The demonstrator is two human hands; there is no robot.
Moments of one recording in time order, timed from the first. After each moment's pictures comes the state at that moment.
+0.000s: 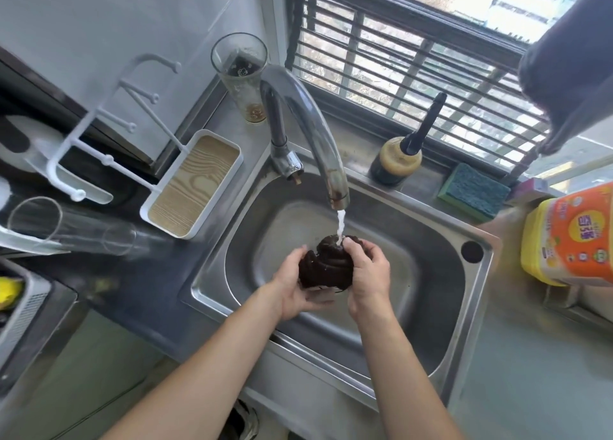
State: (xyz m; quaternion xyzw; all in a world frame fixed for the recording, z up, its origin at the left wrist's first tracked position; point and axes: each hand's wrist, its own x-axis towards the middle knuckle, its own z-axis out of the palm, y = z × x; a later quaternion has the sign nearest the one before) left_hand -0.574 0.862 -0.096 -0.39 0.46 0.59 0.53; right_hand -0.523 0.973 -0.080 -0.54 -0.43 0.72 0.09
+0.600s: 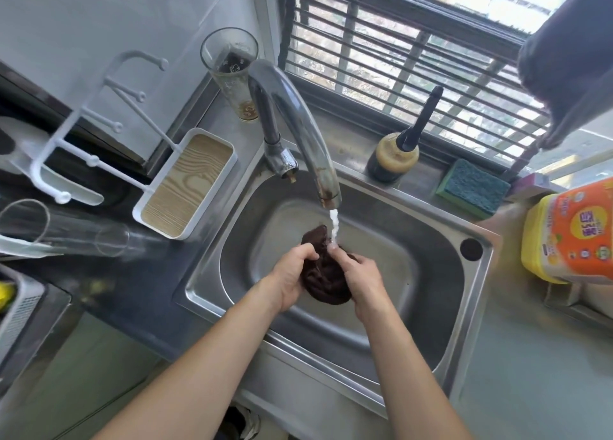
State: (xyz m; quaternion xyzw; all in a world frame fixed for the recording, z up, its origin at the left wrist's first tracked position) left_hand -0.579 0.875 -0.092 -0.25 0.54 0.64 0.49; right_hand -0.517 0.985 -0.097 -0.54 -0.54 0.64 -0.12
